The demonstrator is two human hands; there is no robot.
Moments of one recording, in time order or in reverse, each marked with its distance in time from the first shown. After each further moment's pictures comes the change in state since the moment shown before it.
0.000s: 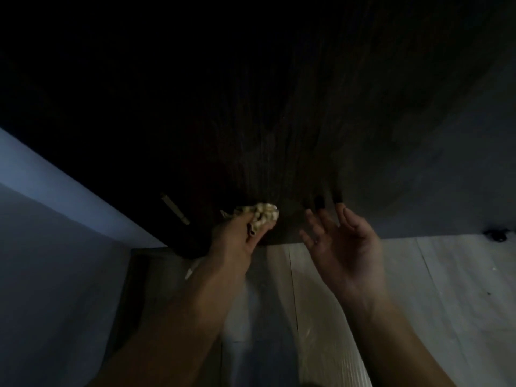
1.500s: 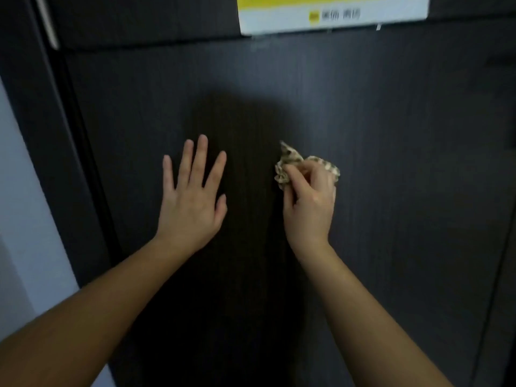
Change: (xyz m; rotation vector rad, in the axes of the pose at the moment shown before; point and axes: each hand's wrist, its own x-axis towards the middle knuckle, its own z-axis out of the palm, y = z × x) left_hand -0.342 0.315 0.214 1.615 0.724 2.073; right_hand -0.142 -0.264 0.369 -1.202 0.020 -1.991
